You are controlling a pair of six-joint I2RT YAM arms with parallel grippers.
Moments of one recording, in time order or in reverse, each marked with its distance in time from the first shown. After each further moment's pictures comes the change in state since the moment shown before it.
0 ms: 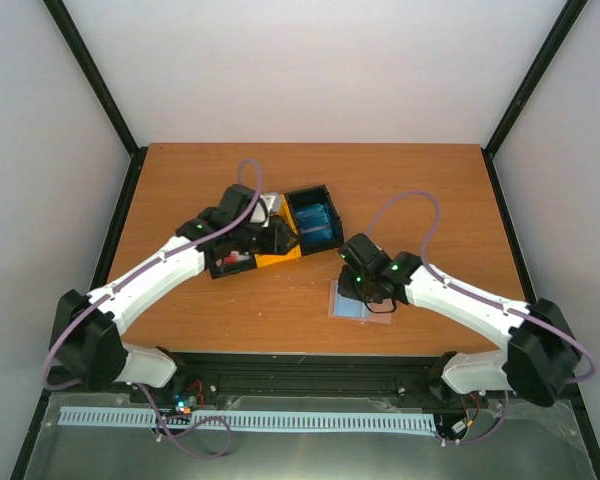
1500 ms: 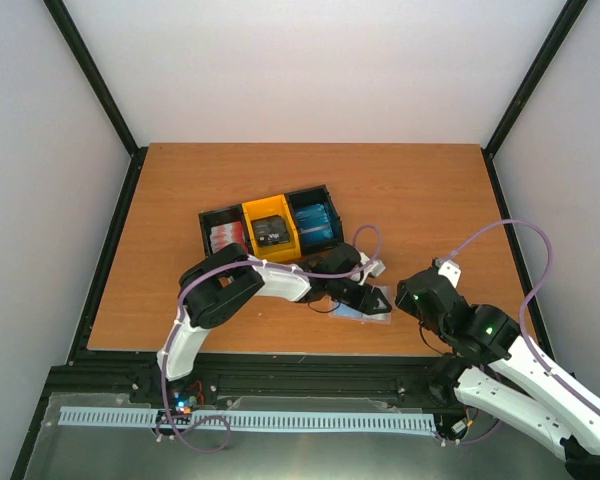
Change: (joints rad) left arm -0.374 0.703 0.082 0.715 0.281 -0.138; right arm 0.001 -0.674 -0.173 -0.254 0.349 0.172
